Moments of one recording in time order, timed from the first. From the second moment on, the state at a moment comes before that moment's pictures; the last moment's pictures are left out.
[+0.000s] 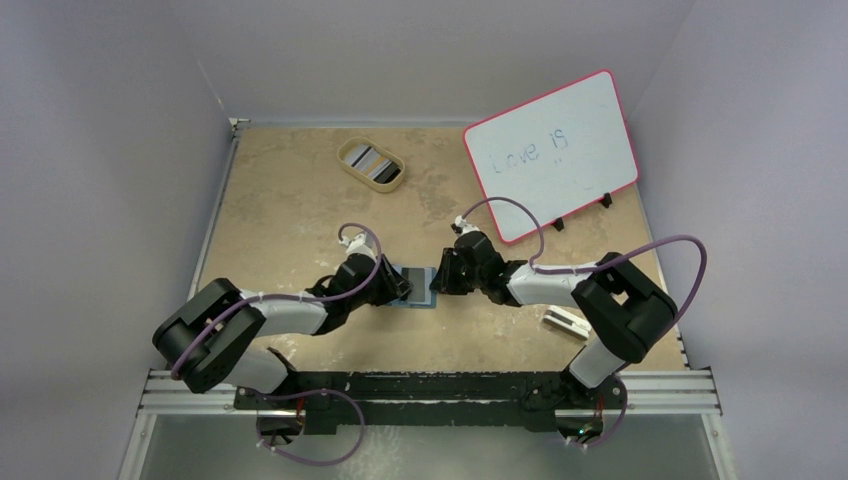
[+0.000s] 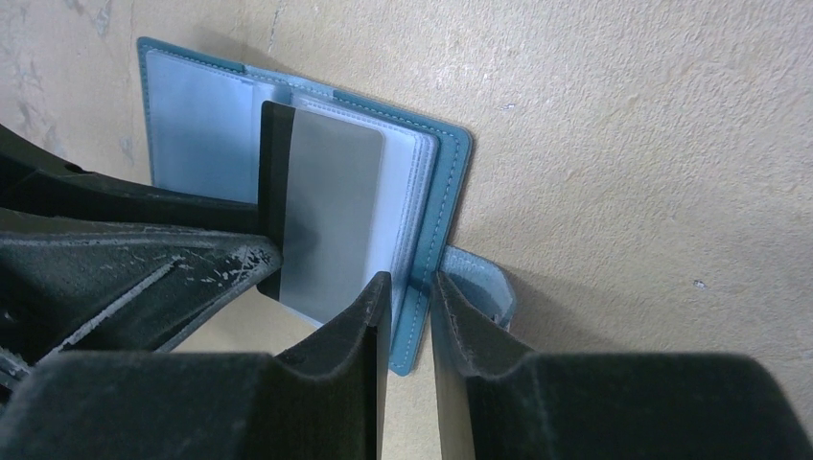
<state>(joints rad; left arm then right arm) -0.72 1.41 0.35 0.45 -0.04 -1.01 0.77 1.61 0.67 0.16 -0.07 0.76</state>
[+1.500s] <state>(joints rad) -0.78 1.33 0.73 -0.10 -0.35 -0.68 0.77 1.50 0.67 0.06 -0.07 0.74</state>
